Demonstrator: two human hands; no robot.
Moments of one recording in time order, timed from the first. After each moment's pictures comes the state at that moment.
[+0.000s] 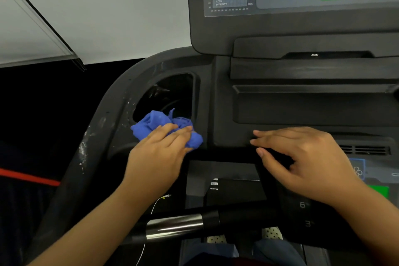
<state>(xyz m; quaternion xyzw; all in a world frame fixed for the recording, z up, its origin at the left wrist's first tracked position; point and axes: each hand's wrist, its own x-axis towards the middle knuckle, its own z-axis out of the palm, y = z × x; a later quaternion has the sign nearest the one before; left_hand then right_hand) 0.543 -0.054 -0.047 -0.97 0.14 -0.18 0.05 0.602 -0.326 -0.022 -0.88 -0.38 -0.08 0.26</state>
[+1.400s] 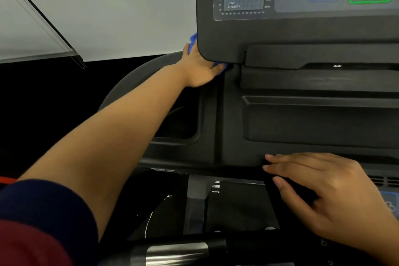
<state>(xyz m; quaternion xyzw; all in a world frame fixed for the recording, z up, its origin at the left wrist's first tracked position) 0.795 -0.028 -0.033 -0.99 0.12 0.06 -0.04 0.602 -0.322 -0.010 -0.88 -0.38 -0.04 0.27</state>
